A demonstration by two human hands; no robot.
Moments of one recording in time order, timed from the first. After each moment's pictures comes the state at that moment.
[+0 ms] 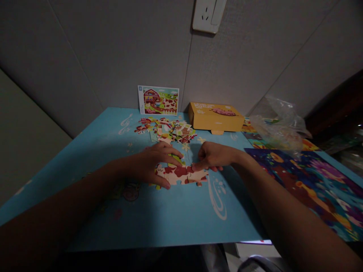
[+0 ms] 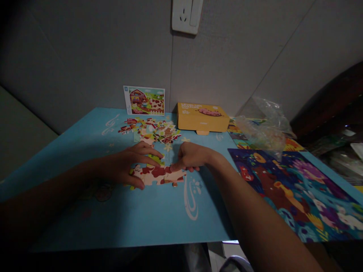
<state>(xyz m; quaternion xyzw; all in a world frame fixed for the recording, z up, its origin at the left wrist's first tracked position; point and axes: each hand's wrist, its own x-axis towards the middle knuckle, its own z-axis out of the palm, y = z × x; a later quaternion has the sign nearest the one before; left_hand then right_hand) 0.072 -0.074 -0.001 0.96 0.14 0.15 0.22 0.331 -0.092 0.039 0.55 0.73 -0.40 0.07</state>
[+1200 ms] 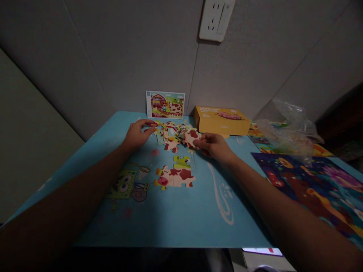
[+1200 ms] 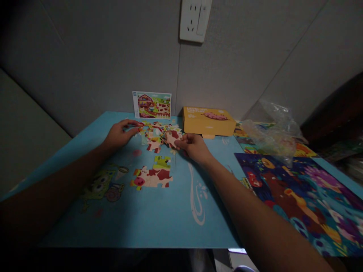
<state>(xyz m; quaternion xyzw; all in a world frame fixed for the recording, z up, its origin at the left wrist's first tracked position) 0.032 0.003 -0.021 0.72 0.54 0.41 0.13 0.314 -0.074 0.006 0.53 0.57 -0.47 -0.41</state>
